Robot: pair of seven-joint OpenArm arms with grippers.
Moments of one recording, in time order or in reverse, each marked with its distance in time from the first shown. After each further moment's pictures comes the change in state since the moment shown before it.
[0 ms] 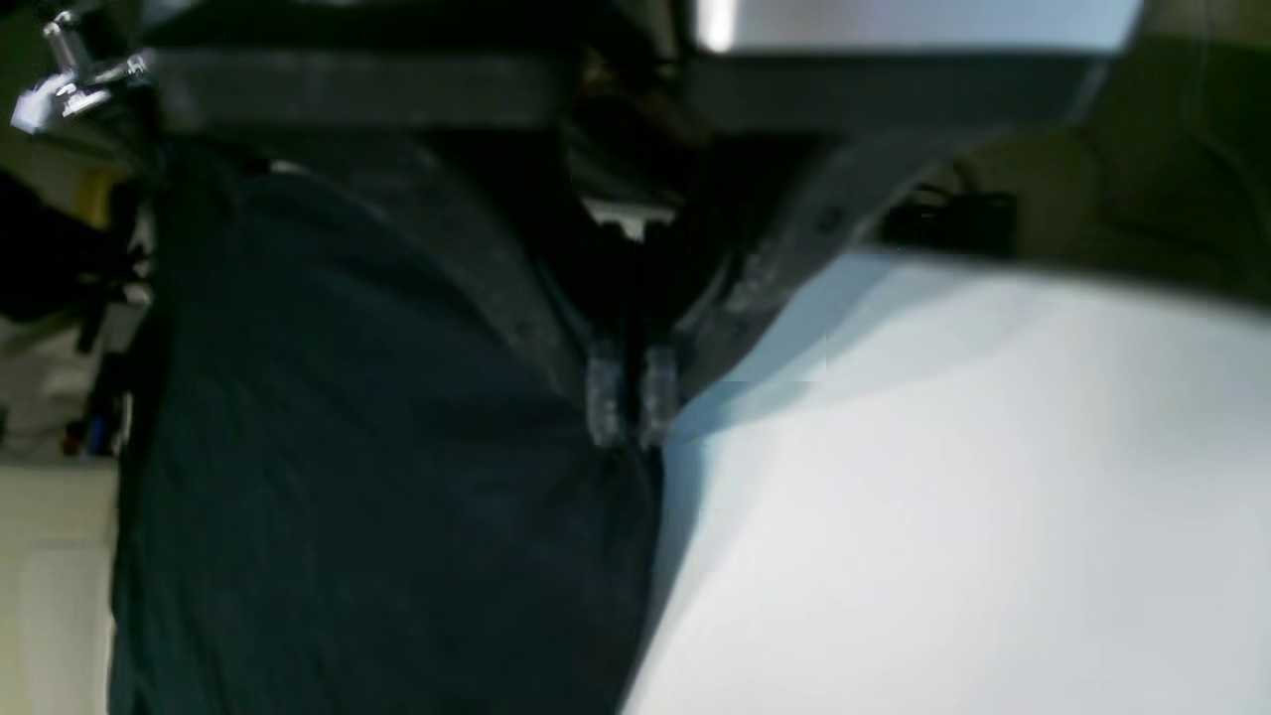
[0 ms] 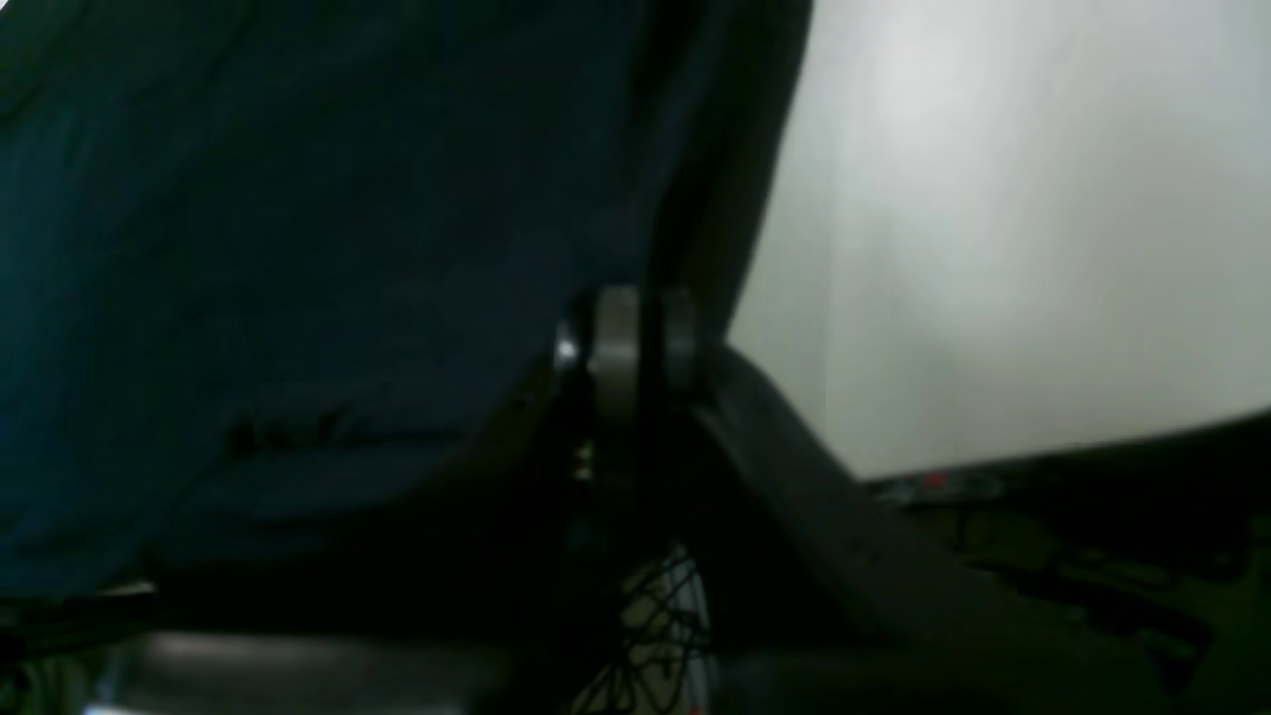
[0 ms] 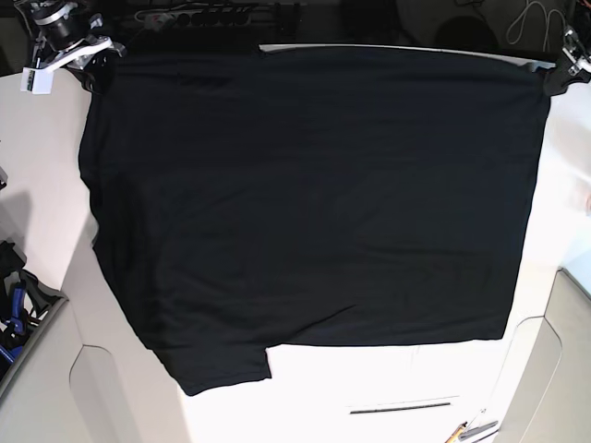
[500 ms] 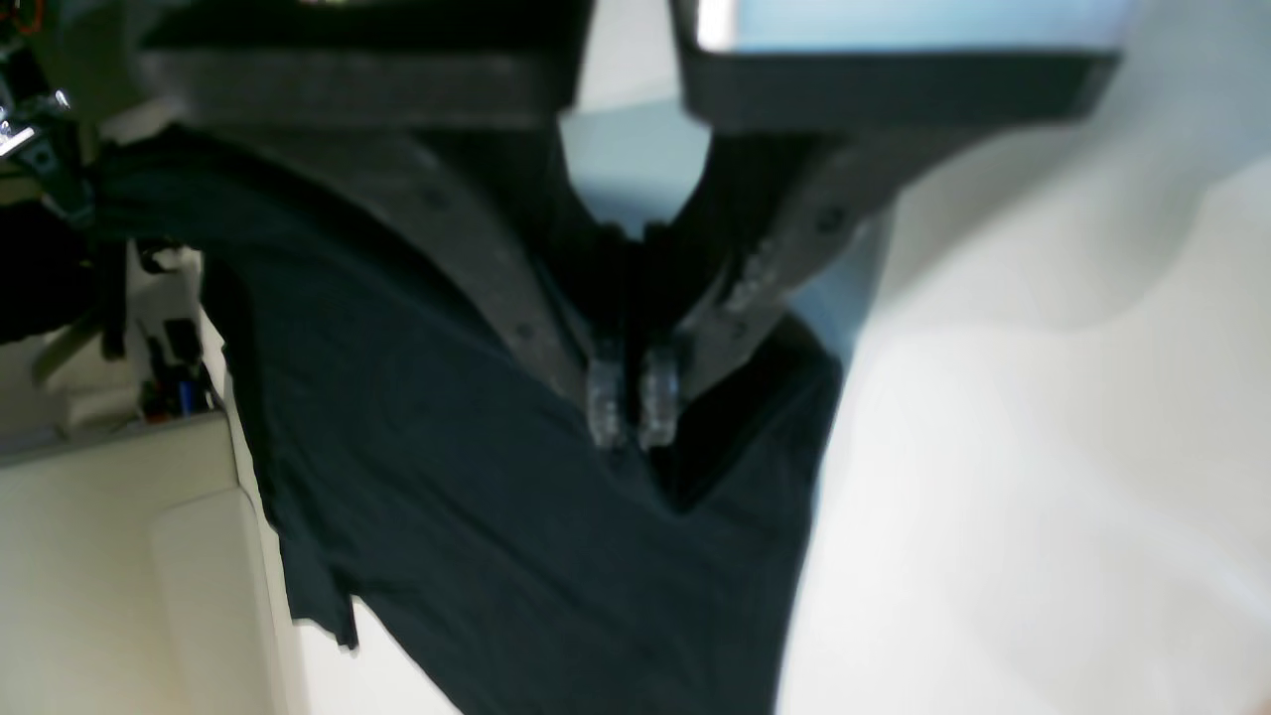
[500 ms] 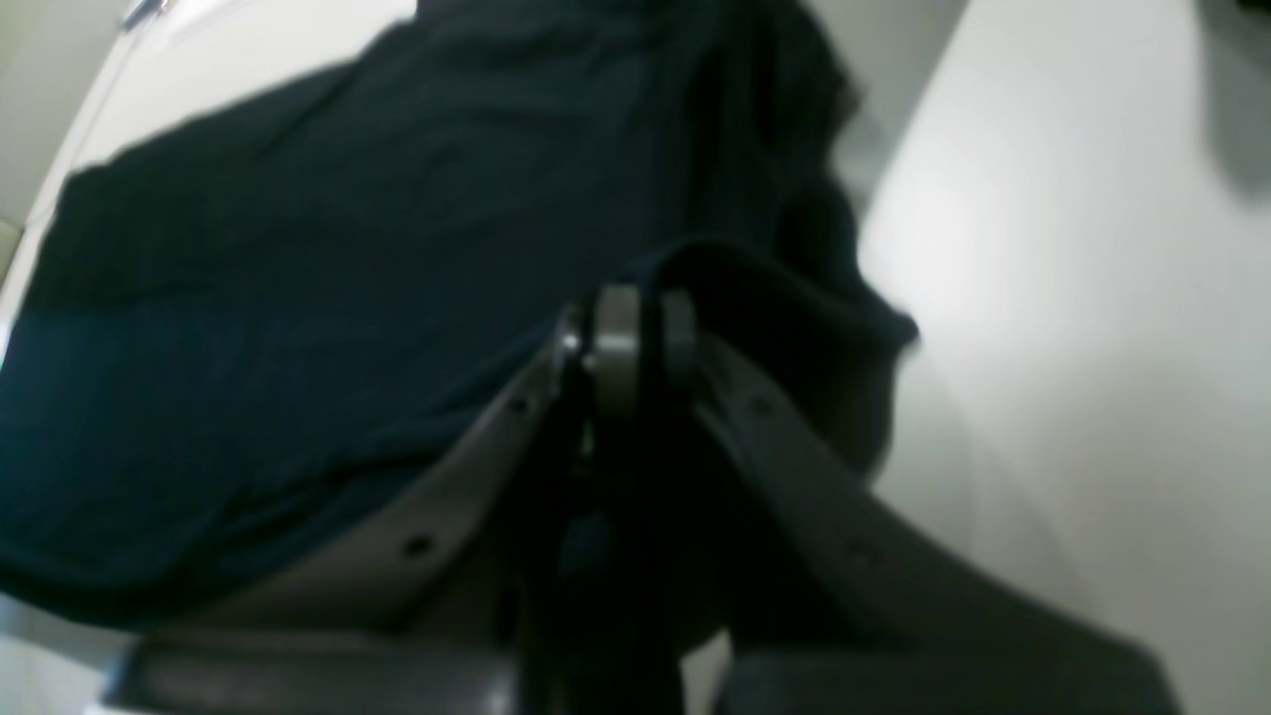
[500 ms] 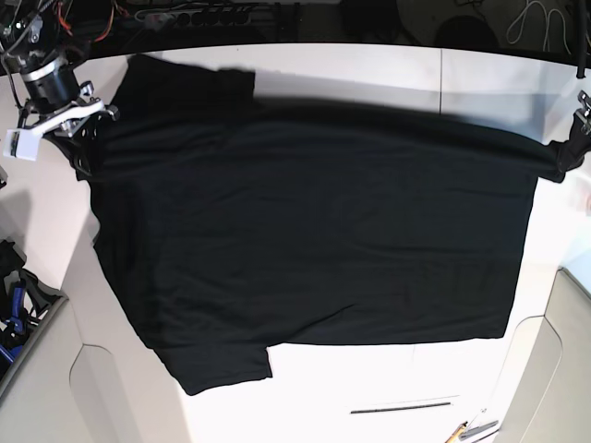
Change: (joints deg) left arm -13.6 0.0 -0.7 6.4 2.9 0.0 -1.7; right arm 14.2 0.0 -0.8 3.7 -1.2 0.9 -0.1
